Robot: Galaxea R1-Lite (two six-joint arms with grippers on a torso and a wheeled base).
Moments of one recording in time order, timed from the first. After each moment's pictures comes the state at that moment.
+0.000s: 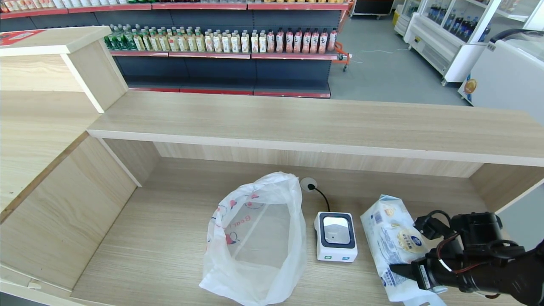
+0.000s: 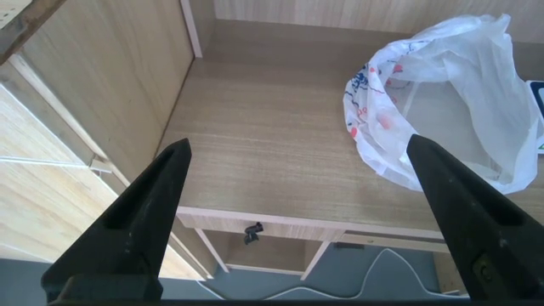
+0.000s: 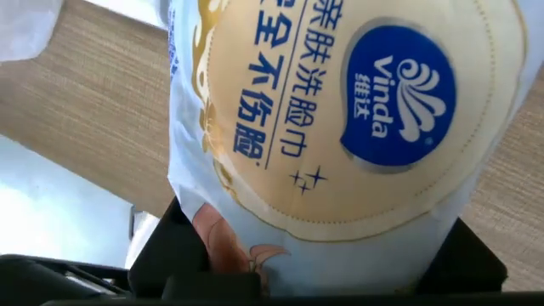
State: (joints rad) left arm -0.01 0.00 0.00 0.00 -0.02 -0.01; right arm 0.03 1.93 -0.32 -0.75 0.34 -0.18
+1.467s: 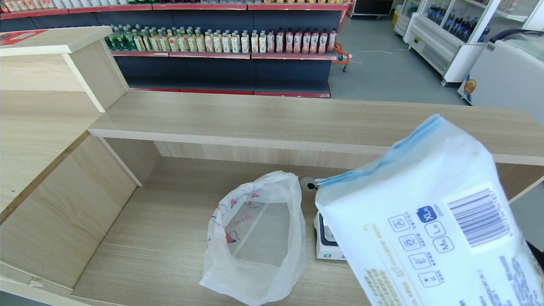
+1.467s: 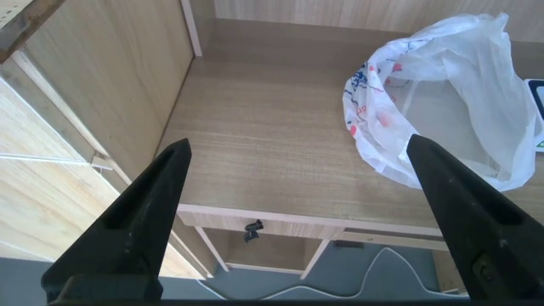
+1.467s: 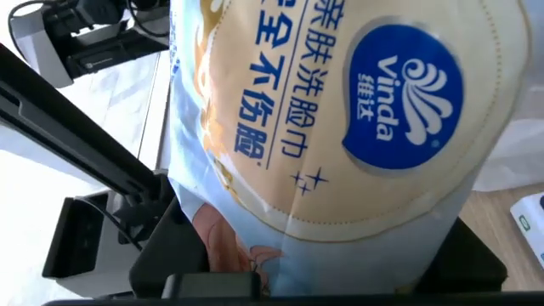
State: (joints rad) left arm -0.01 0.00 0.00 0.00 -0.02 -0.01; right arm 0.44 1.08 -0.64 0.05 0.99 -0.29
